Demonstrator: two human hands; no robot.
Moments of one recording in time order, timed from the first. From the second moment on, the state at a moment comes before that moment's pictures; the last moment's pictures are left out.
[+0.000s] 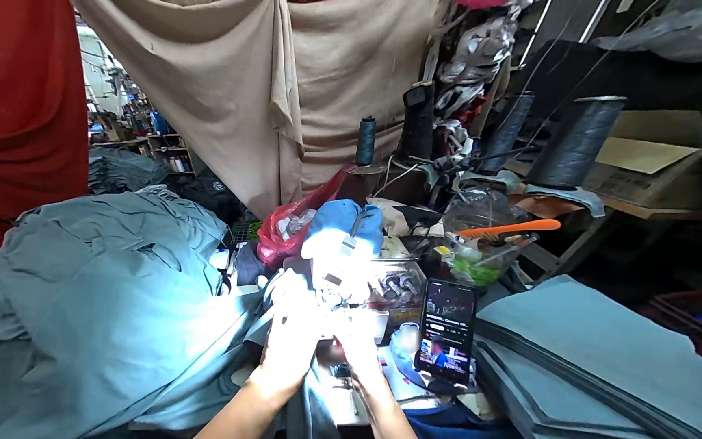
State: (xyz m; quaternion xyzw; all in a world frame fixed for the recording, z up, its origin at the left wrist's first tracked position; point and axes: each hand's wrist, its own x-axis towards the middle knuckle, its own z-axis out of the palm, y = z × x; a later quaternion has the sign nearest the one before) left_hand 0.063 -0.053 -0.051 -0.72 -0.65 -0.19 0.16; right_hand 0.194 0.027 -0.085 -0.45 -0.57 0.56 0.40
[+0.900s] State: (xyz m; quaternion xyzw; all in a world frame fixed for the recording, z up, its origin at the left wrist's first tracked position) left_hand 0.080 -0.087 -0.031 -0.66 -0.73 -0.18 0.00; right_hand 0.211 0.006 -0.088 -0.35 -0.78 0.32 0.40
